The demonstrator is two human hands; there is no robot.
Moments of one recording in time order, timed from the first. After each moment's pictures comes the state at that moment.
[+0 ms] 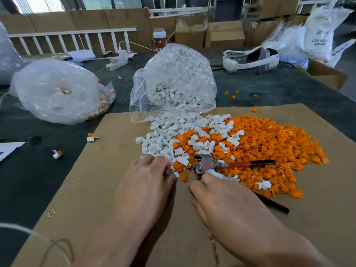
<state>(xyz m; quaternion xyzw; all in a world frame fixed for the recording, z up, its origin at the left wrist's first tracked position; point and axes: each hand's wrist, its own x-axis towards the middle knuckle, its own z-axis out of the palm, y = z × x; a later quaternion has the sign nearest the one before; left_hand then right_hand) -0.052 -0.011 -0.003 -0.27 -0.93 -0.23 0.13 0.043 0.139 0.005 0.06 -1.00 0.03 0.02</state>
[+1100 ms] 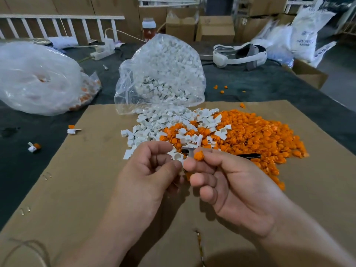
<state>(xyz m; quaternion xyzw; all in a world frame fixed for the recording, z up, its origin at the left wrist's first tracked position) -0.023 0.006 0.006 -0.18 -0.66 -0.73 -0.11 0.045 0.157 0.038 -0.14 -0.36 0.92 -0.06</state>
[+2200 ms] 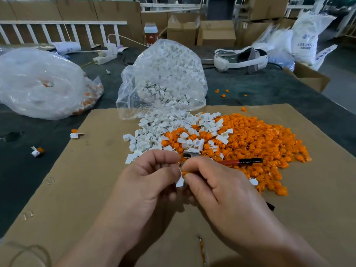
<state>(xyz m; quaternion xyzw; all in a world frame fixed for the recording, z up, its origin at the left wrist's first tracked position) -0.024 0.004 0.014 -0.12 -0.57 -0.78 -0.24 0.056 0.145 0.028 0.03 -0.92 0.36 0.16</state>
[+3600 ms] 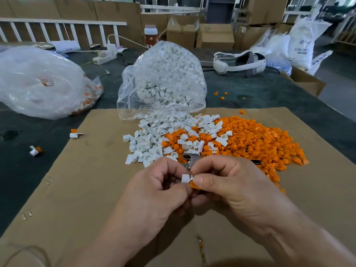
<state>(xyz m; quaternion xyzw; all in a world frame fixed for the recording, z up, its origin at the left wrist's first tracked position) -0.018 0.001 0.010 -0.23 -0.71 -0.65 -0.18 0.048 0.165 0.027 -0.08 -0.64 0.76 -0.01</state>
